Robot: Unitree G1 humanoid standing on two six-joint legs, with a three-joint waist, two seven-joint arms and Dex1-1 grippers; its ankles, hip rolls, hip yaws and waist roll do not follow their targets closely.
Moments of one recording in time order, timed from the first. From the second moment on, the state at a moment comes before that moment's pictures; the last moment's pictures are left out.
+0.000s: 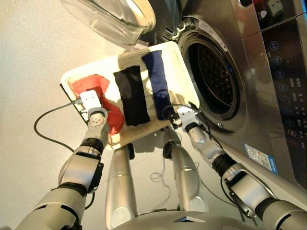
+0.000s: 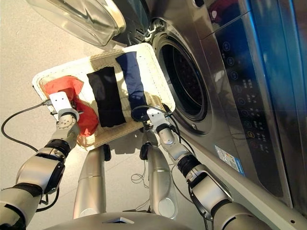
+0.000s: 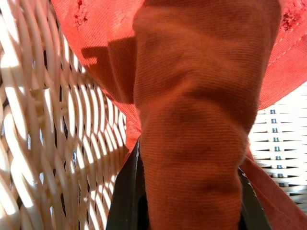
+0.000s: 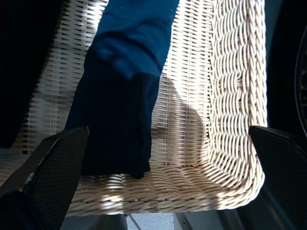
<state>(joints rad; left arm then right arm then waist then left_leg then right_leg) -0.73 0.36 -0.17 1.18 -0.59 -0.28 0.28 -0.53 -0.21 0.57 0.75 0.18 -0.23 -0.19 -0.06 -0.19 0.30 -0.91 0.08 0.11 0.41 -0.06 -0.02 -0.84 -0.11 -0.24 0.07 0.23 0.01</state>
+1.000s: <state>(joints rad) -0.32 0.17 -0.26 0.76 -0.57 -0.36 0.21 -0.42 -0.30 0.76 0.62 -0.02 -0.23 0.01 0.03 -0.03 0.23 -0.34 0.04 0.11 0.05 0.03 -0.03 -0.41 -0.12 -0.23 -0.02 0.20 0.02</state>
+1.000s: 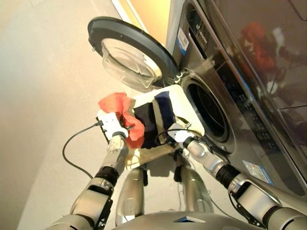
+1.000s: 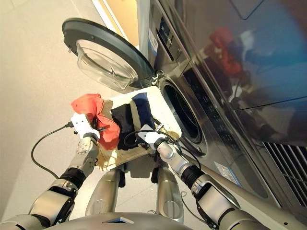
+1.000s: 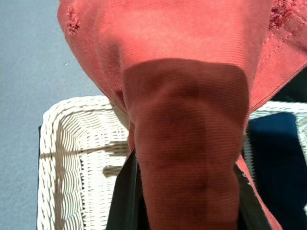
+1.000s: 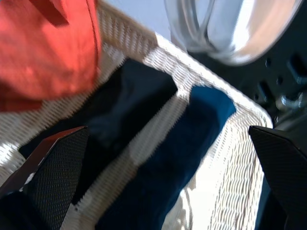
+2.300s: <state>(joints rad) -0.16 0.10 -0.43 0.39 -0.75 -0.36 0.10 -0.41 -0.31 0.85 0.51 -0.03 -0.23 0.01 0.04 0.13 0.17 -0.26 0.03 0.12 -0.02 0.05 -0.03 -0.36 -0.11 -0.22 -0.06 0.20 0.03</state>
